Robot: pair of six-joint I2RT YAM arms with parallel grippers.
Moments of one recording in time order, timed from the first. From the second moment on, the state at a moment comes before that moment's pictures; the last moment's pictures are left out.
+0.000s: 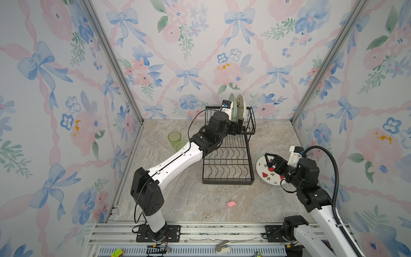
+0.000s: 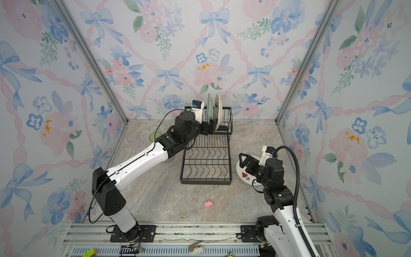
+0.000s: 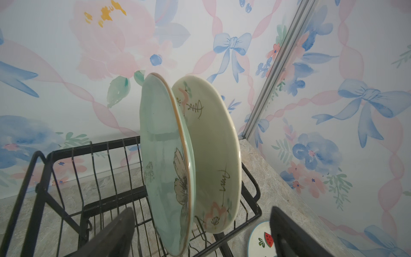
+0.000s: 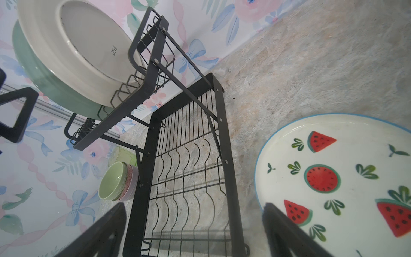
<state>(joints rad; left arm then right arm) -0.76 1.72 1.65 -0.13 -0.22 -0.25 0.16 0.65 0.61 -0.32 -0.18 0.68</state>
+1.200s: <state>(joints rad) -0.73 1.89 1.78 -0.16 -0.28 -0.17 0.16 0.64 0.61 -0.43 -0.12 0.69</state>
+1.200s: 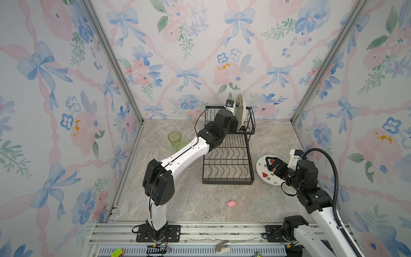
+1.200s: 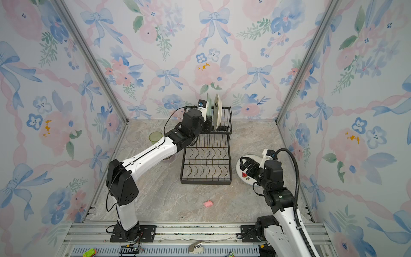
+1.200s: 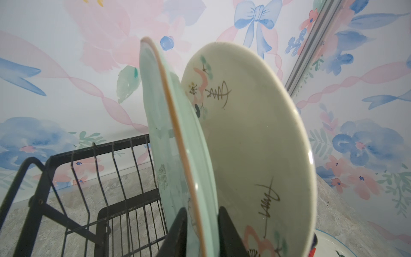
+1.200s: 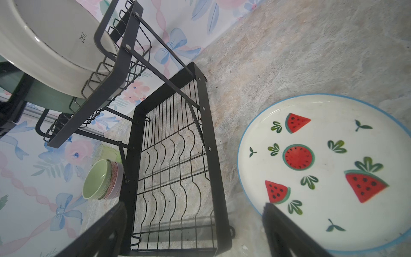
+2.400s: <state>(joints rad) -0.72 1.92 1.80 -0.17 -0.30 -0.16 0.16 0.65 0.63 -0.45 -0.10 0.69</state>
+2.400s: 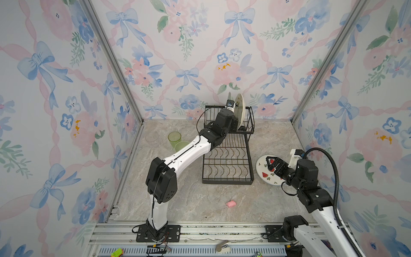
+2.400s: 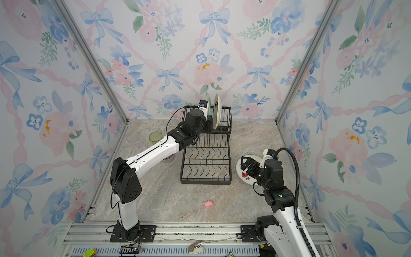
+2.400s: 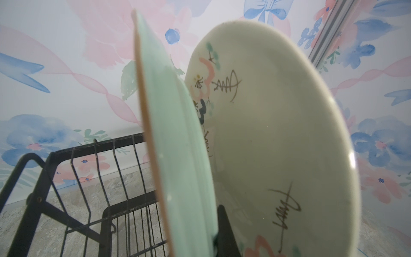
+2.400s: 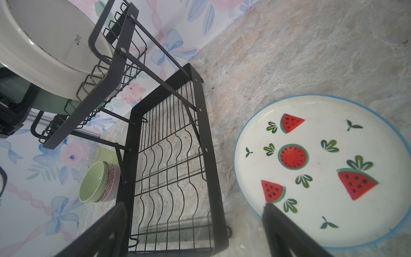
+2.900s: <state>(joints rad) -0.73 1.92 1.81 -0.18 -0.31 -0.15 0.16 0.69 0.64 -0.46 -0.10 0.69</state>
